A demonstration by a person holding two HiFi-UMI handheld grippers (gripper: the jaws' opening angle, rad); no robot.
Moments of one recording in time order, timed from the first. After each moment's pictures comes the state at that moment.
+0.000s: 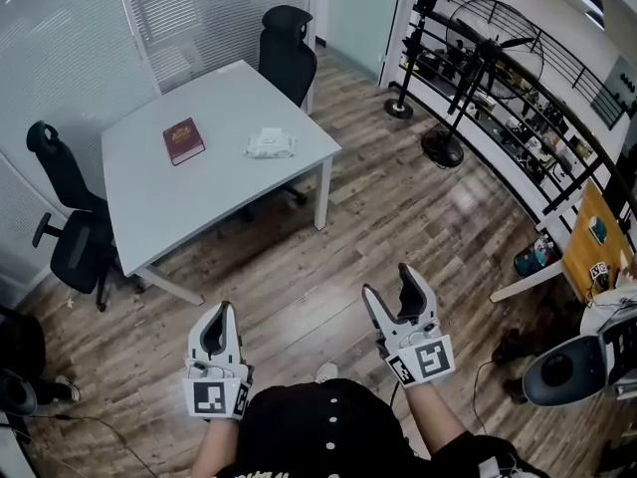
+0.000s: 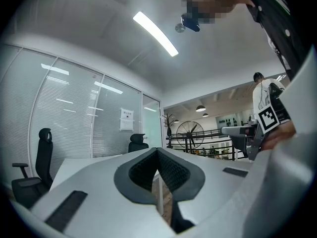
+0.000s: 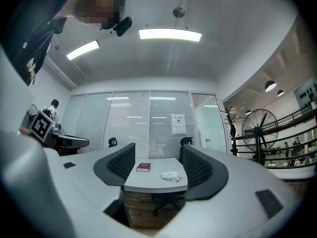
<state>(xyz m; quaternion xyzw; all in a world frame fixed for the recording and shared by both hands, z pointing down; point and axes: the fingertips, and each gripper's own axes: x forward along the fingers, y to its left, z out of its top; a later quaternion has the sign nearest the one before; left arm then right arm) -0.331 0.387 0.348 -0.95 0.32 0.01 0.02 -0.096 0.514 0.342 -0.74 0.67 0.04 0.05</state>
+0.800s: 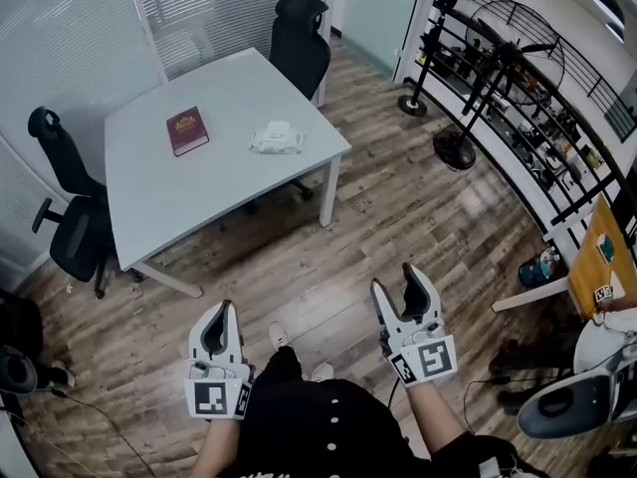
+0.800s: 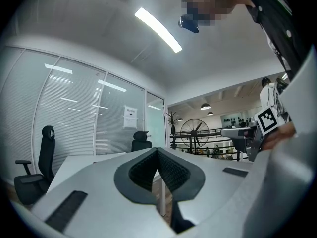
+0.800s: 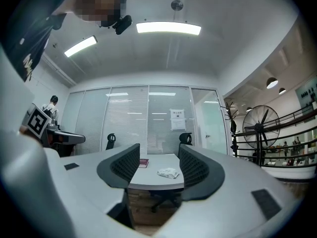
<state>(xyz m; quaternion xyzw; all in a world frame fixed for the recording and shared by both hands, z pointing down) -0.308 0.366 0.361 -0.94 0.35 0.00 0.01 -0.059 0.480 0.361 -0.74 0.67 0.02 0.03</state>
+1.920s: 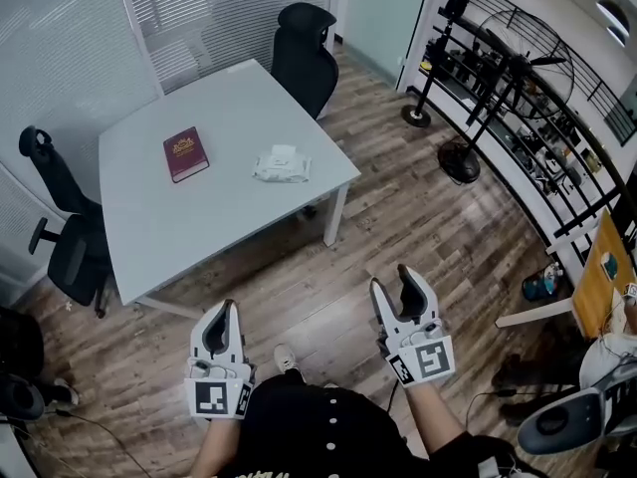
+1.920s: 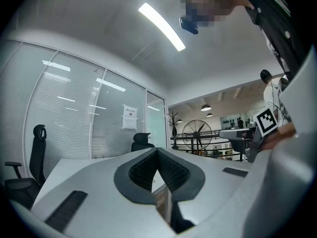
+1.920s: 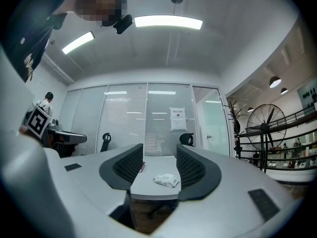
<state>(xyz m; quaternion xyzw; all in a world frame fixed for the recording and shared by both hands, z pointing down) -0.266 0.253 0.354 -0.94 0.34 0.01 0.02 -0.025 0.367 0.354 -0.74 0.67 0.02 0.02</state>
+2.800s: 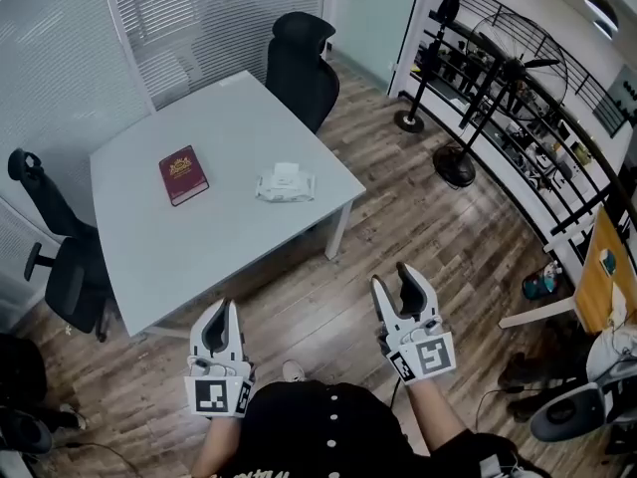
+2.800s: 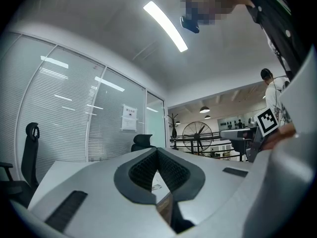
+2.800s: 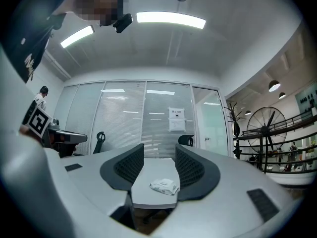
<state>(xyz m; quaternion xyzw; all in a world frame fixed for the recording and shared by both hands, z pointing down) -0.264 0.169 0.352 -0.95 0.32 0.02 0.01 -0.029 0.296 0.349 -0.75 0.66 0.03 0.02</state>
